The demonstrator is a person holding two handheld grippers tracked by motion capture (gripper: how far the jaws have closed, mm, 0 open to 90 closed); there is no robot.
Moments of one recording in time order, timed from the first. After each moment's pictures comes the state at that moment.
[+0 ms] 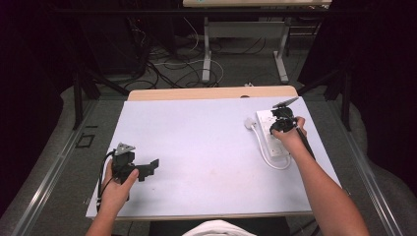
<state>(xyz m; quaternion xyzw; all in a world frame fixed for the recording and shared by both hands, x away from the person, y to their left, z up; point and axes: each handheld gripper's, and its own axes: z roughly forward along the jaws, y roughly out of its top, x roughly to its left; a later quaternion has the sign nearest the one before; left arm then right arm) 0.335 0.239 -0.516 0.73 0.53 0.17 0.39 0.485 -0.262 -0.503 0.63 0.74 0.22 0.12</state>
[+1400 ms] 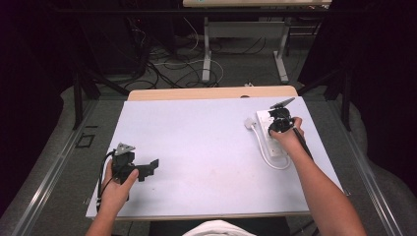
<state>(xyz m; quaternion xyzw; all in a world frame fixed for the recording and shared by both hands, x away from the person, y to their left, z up) 0.335 0.240 -0.516 0.73 0.53 0.17 0.39 0.490 -0.256 -0.509 0.63 0.74 0.20 0.12</state>
